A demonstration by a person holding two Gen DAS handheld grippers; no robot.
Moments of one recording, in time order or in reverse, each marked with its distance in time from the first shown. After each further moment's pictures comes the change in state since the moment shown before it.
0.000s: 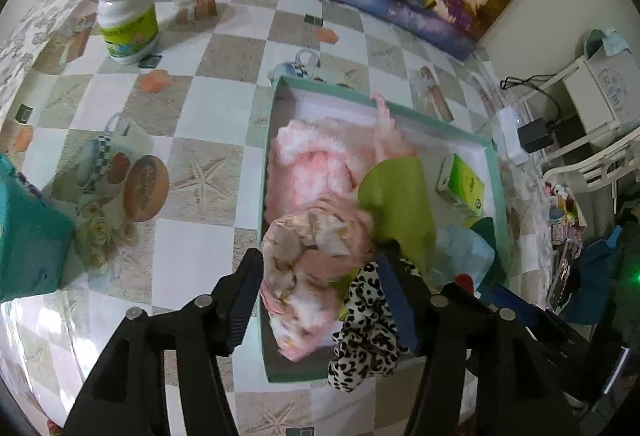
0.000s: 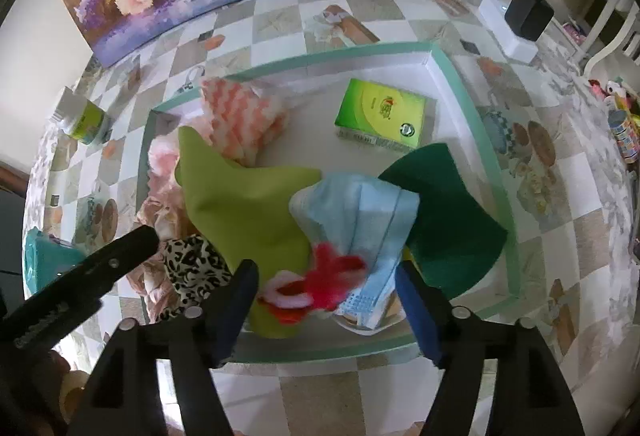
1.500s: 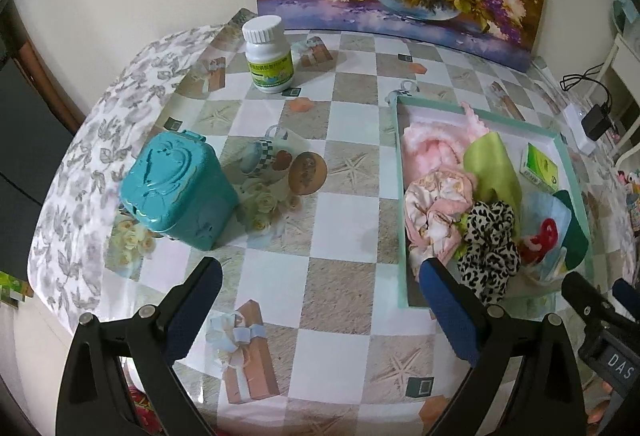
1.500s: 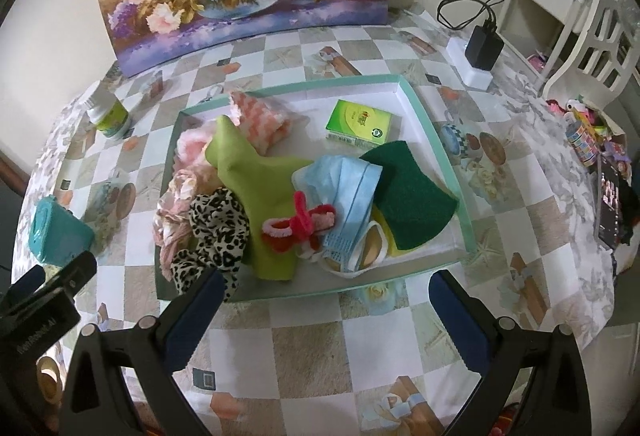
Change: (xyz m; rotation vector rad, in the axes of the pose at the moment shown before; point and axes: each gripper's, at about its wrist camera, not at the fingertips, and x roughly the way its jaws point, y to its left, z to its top) left arm -0.071 0.022 -0.069 0.055 -0.193 0.405; right arm -0.058 0.007 -0.060 -0.034 -0.174 -0.065
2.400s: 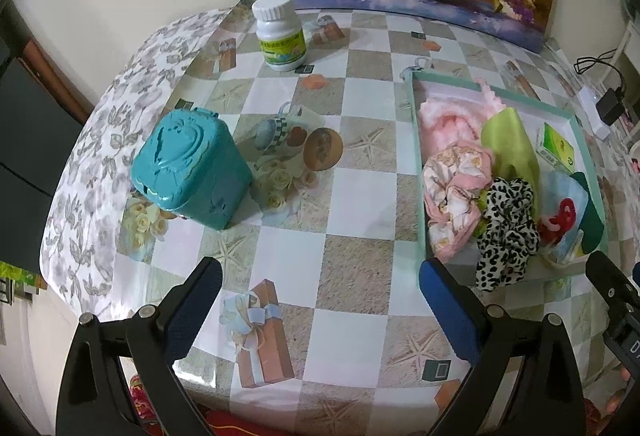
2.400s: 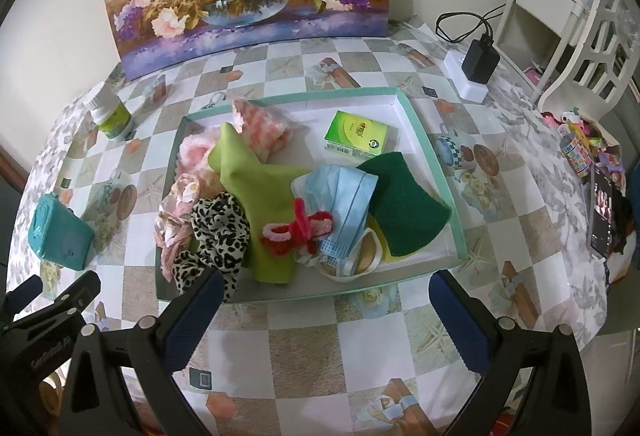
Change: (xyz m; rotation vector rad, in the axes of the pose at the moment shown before) left arm 0.007 0.002 -0.005 -0.004 0.080 0.049; right arm -0.005 0.001 0.000 -0.024 -0.023 -0.020
